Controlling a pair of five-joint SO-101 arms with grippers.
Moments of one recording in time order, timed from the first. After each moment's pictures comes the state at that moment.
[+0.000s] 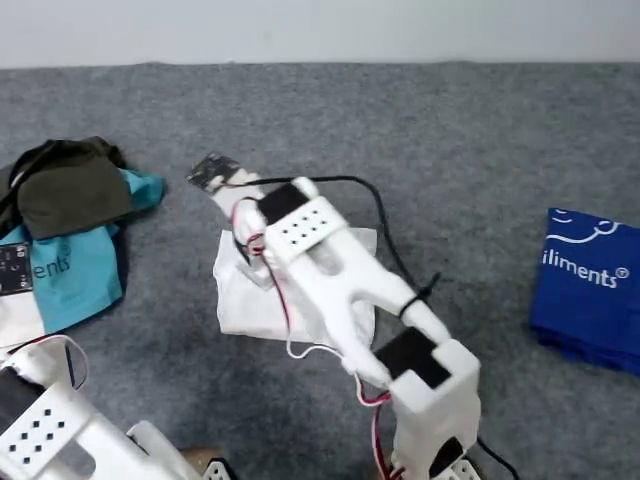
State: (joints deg) left arm -54.1 -58.7 49.2 85.8 -26.1; right arm -42.2 20.7 -14.9 80.6 12.2
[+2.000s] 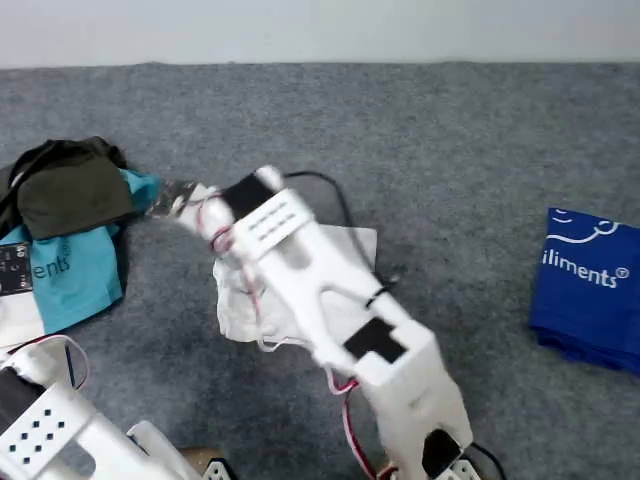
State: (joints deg) left arm -54.1 -58.7 49.2 85.8 -26.1; right arm -46.6 32.9 -32.5 93.5 26.3
